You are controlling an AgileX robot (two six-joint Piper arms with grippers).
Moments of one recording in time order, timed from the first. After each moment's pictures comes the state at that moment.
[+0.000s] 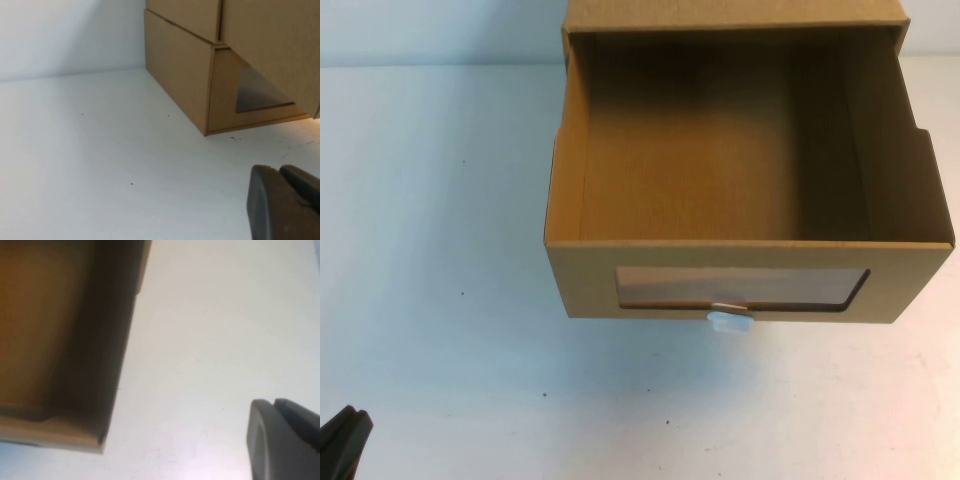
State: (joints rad) right arm 0.72 0.94 -1.23 -0.61 1.22 0.61; left arm -0.32 0.01 0.03 -0.32 0.14 0.34
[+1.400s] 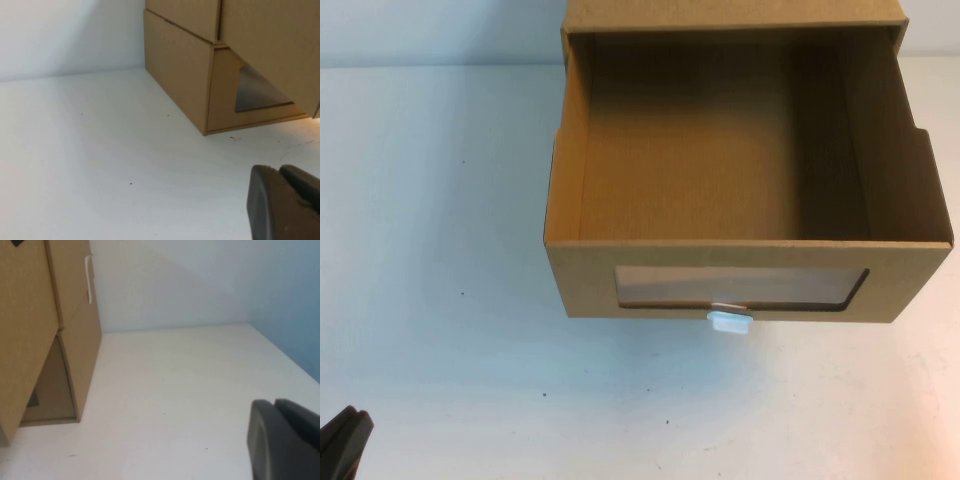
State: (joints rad) right arm 0.02 -0.01 -0.01 -0.66 0.17 0.74; left arm -0.32 0.01 0.03 -0.33 0.14 0.34
